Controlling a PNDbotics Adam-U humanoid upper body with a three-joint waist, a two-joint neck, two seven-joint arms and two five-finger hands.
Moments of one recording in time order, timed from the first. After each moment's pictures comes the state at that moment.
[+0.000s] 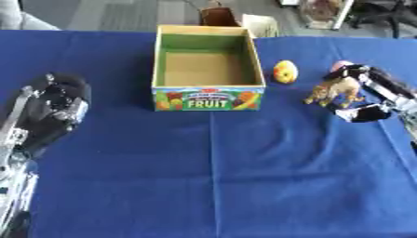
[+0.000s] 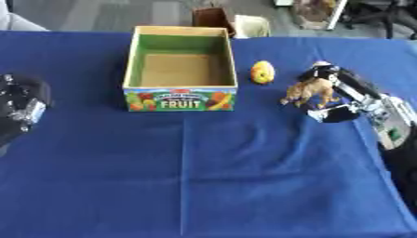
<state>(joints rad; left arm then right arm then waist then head) -0.21 0.26 0.05 -1.86 0.10 0.08 -0.13 -0.80 -0.49 0.01 -0.72 0.78 -0.78 0.06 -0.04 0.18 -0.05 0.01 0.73</state>
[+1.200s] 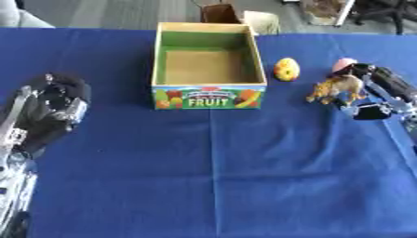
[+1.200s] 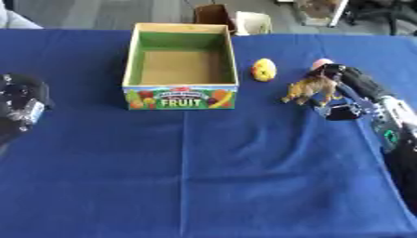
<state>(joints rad) -0.21 0.26 0.05 -1.86 0.10 0.08 -0.14 -0.84 -0.49 -0.01 -0.64 1.06 -0.70 -0.15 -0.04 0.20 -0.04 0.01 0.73</state>
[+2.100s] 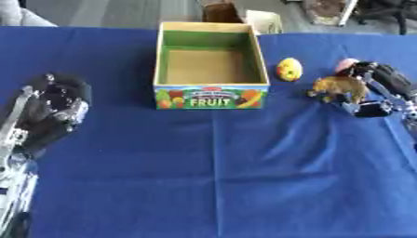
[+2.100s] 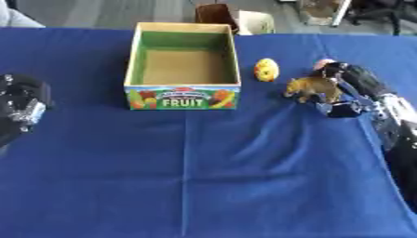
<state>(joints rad) -0.22 0.26 0.05 -1.86 0.10 0.08 -0.14 -0.86 -0.49 -0.02 -0.61 1.14 -0.67 -0.20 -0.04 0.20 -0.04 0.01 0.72</state>
